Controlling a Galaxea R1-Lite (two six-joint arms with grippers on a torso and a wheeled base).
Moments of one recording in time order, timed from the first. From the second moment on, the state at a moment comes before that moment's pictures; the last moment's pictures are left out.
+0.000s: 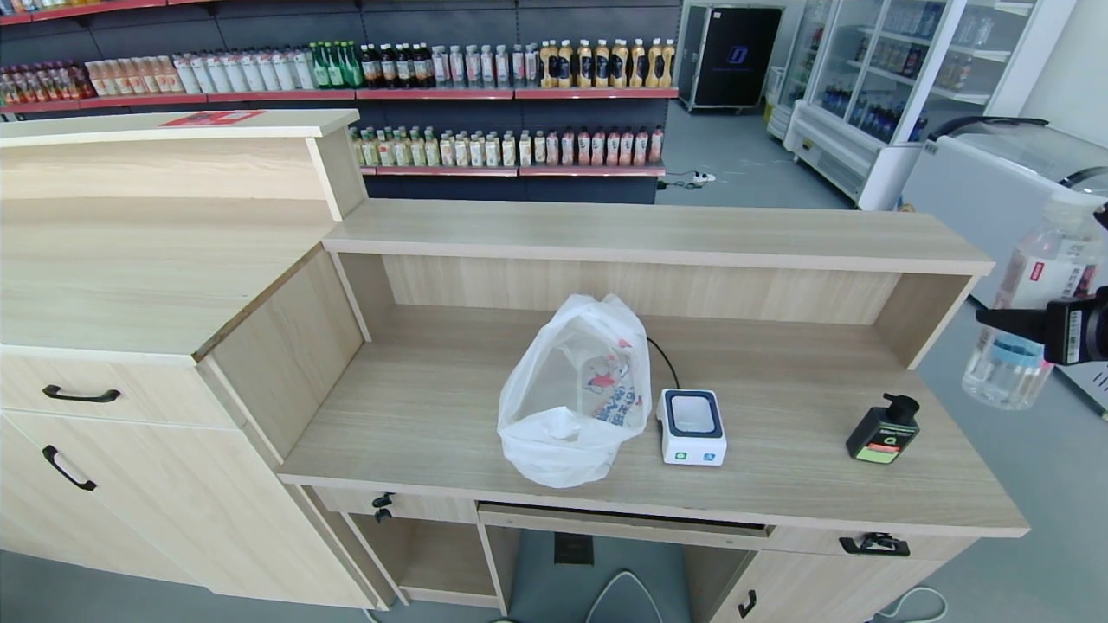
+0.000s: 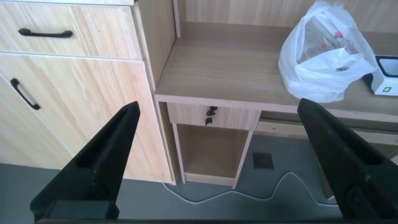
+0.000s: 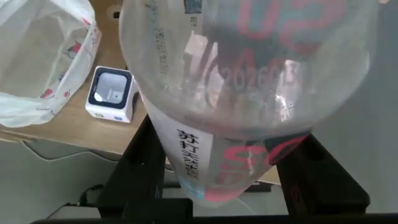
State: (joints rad) left arm 0.00 0.00 0.00 0.00 0.01 0.00; right arm -0.31 1.48 -0.94 -0.19 0.34 -0.29
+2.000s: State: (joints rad) left arm 0.00 0.00 0.00 0.00 0.01 0.00; right arm -0.31 1.69 -0.87 -0.39 0.52 -1.01
